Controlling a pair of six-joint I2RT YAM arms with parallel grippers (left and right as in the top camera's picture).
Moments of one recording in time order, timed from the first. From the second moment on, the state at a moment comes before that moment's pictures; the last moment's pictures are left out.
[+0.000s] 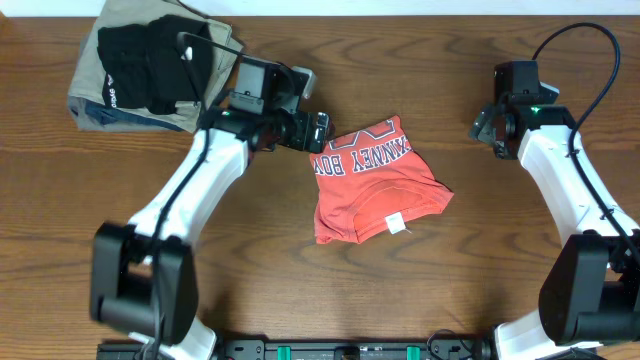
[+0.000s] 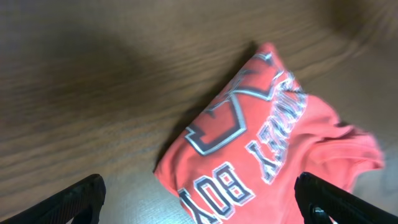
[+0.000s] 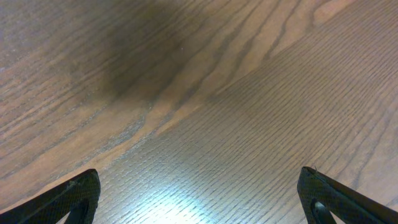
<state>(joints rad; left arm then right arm) -0.30 1.78 1.28 -0.47 0.40 -0.05 0.02 1.71 1.26 -0.73 0.40 0.53</state>
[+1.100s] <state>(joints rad) -0.32 2.03 1.28 -0.49 0.49 -0.04 0.02 1.71 1.26 -0.73 0.42 0.53</state>
